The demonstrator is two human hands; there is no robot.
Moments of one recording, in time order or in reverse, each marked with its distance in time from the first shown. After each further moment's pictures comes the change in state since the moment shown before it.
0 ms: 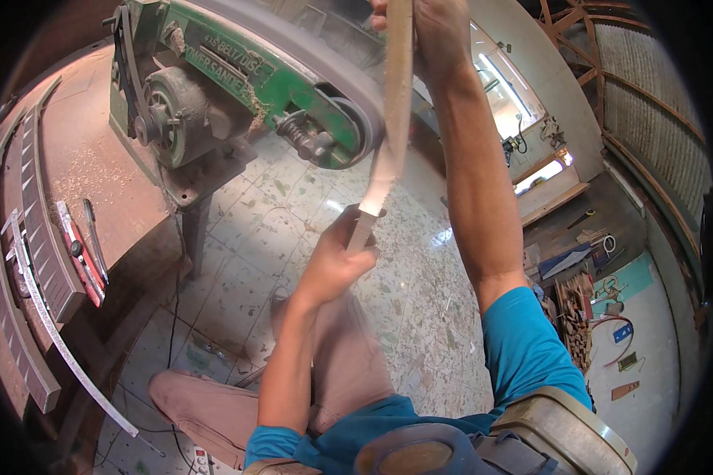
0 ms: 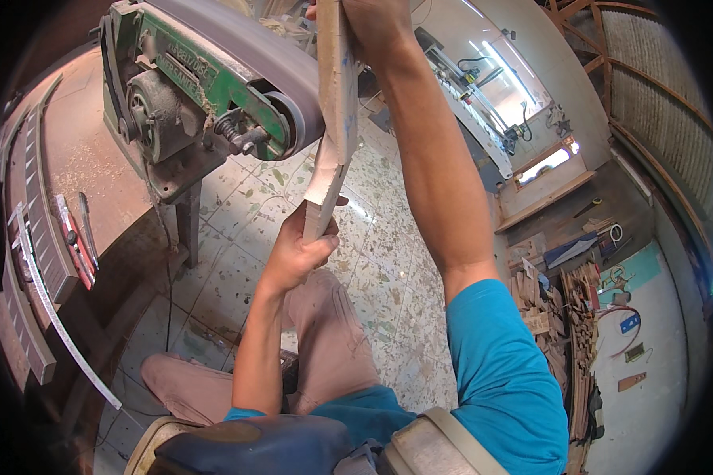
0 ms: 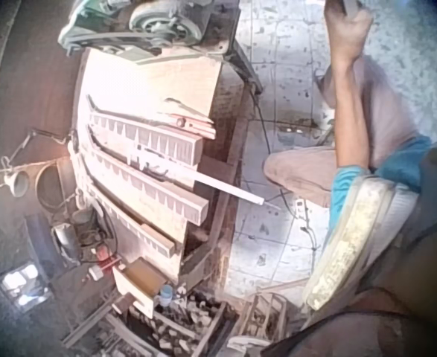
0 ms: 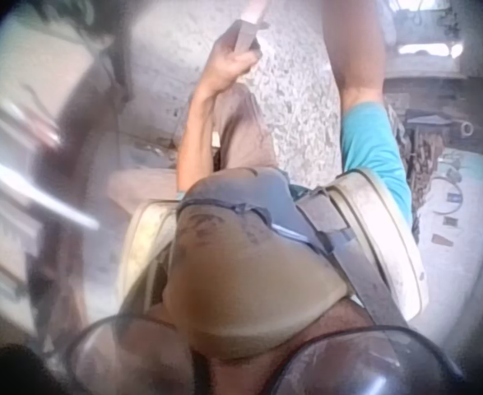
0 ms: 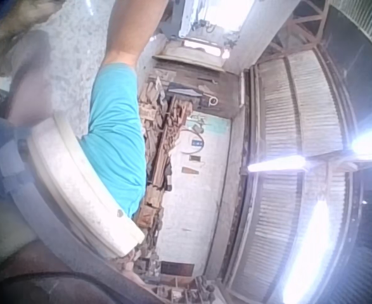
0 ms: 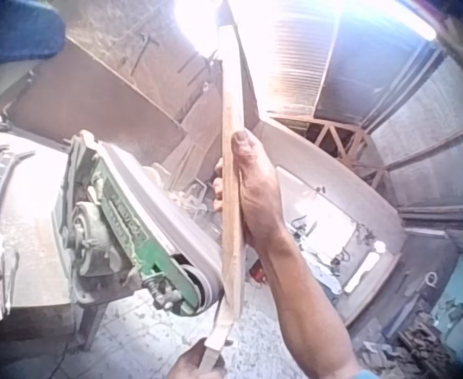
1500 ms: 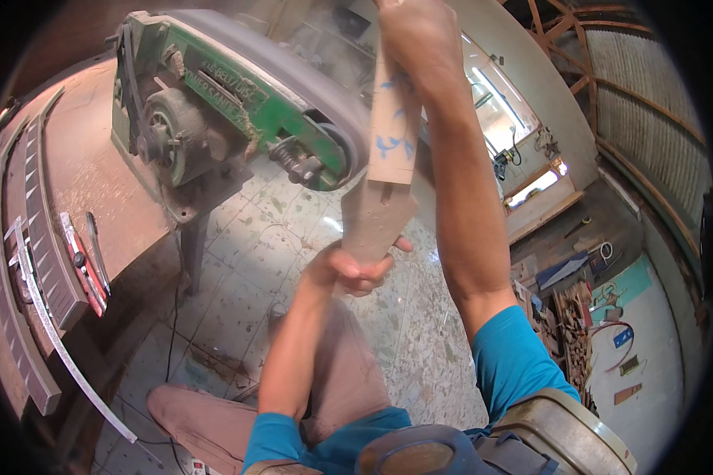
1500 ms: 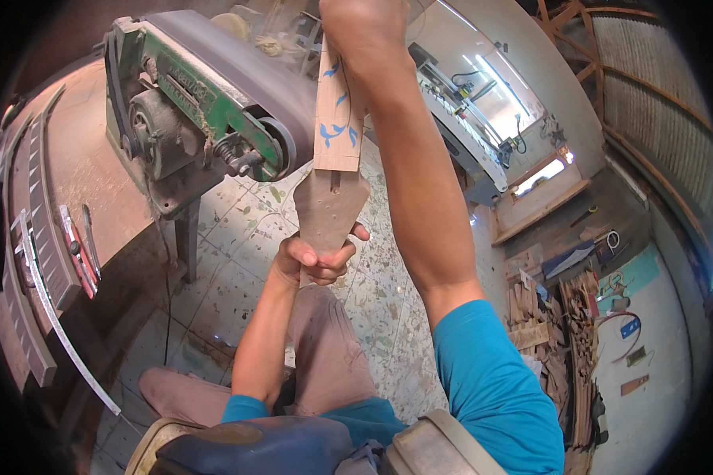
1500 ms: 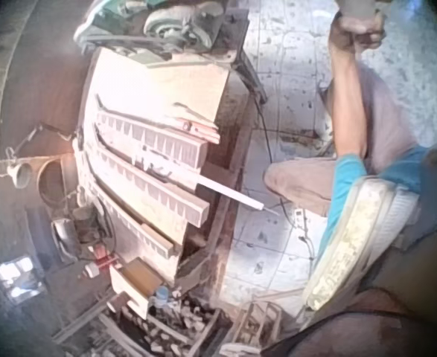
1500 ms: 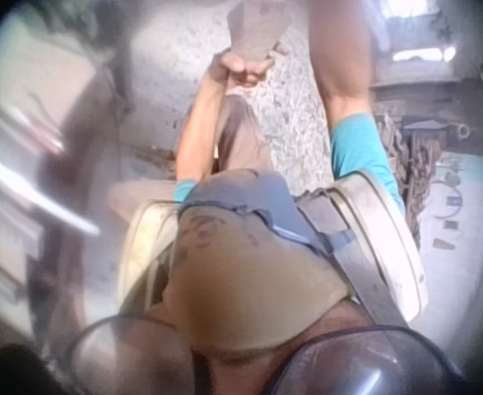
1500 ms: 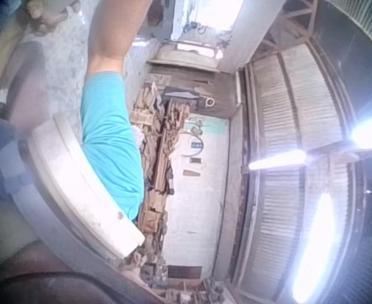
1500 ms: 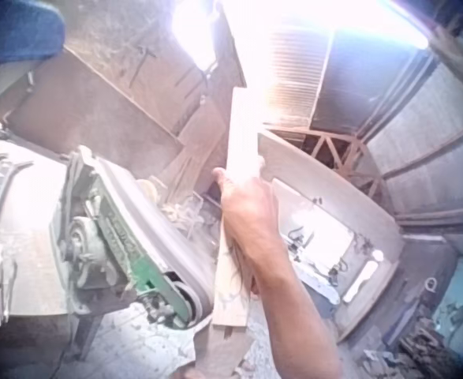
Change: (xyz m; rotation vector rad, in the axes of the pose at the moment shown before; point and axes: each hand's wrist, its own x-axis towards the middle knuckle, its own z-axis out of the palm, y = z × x) left_hand 0.043 -0.023 -0.010 -0.959 -0.778 -0.304; right_hand 0.013 -0.016 0.003 -1.236 0.339 -0.014
